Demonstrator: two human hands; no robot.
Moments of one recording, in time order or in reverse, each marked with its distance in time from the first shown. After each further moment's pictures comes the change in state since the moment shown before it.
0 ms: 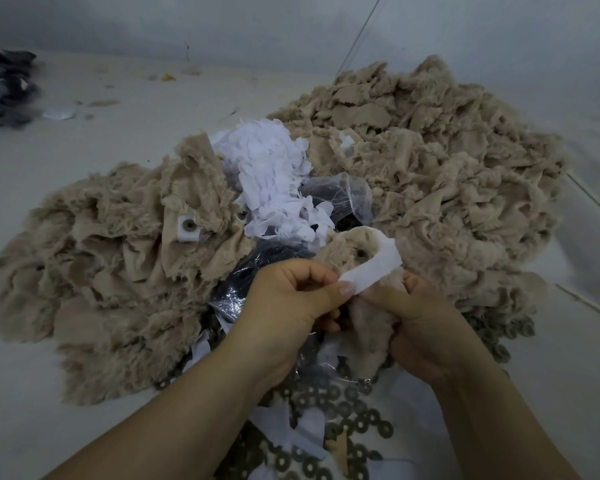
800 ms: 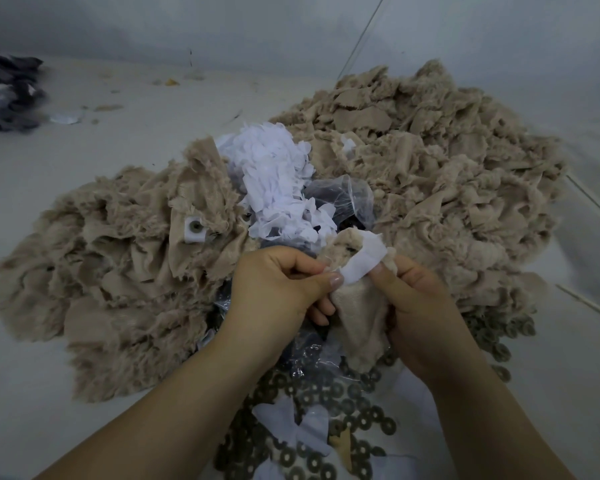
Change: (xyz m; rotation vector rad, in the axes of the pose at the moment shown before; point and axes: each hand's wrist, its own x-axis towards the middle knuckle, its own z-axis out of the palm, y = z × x) left_hand 0.002 0.009 -0.010 0.142 0.127 0.187; right_hand -0.001 0.003 0.008 -0.206 0.049 -0.269
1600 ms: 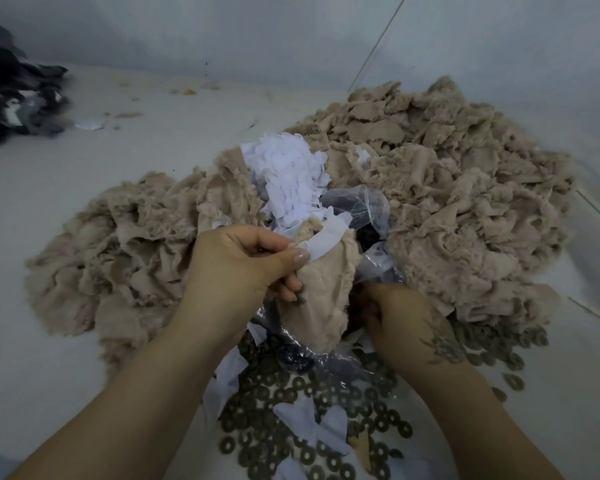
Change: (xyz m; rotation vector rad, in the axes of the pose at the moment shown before) left_hand 0.003 0.031 -0.050 -0.029 0.081 0.110; right_hand 0.016 0.025 0.000 -1.485 0.020 -0.225
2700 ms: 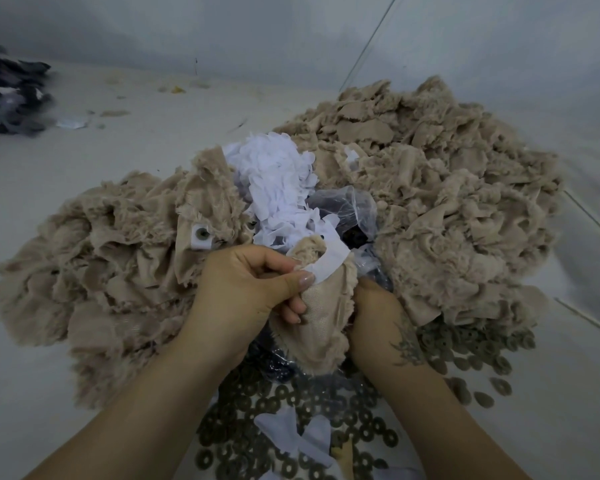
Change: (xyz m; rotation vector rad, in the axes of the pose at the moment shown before) left_hand -0.003 -0.019 0.017 -0.010 -0.088 -0.066; right_hand 0.009 -0.009 0.019 0.191 0.147 -0.083
